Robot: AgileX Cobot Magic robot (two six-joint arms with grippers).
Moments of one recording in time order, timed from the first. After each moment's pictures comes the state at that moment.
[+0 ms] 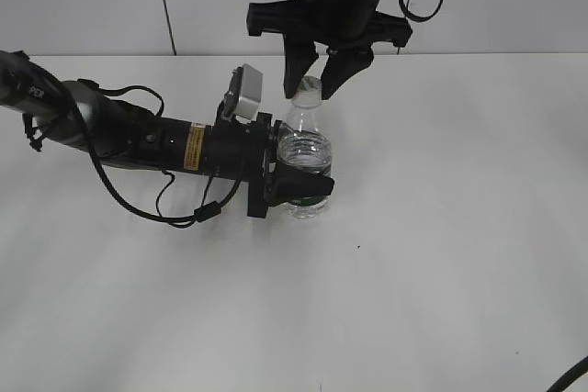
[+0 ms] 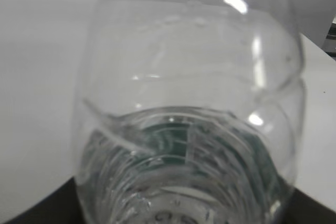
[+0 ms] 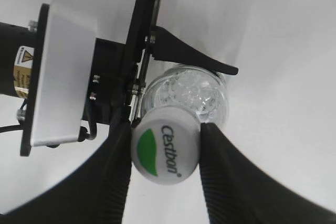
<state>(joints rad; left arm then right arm) -0.32 2.43 -1.41 1.48 -1.18 -0.73 0.59 2.10 -1.94 0.19 1.22 0.24</state>
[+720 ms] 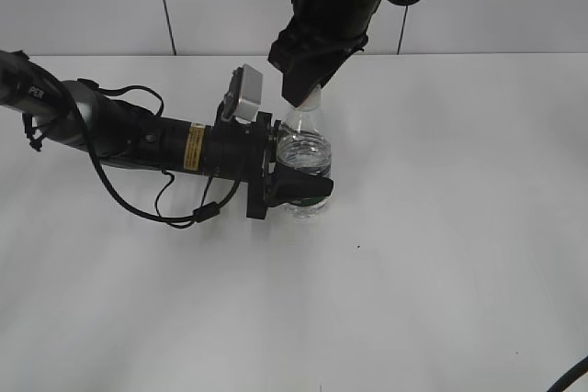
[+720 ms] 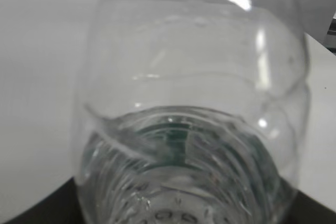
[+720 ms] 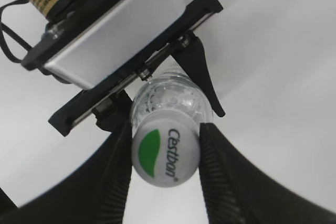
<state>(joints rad) -0.32 2.43 -1.41 1.49 -1.18 -0.72 0.59 2.10 -1.94 0.19 1.22 -0.49</state>
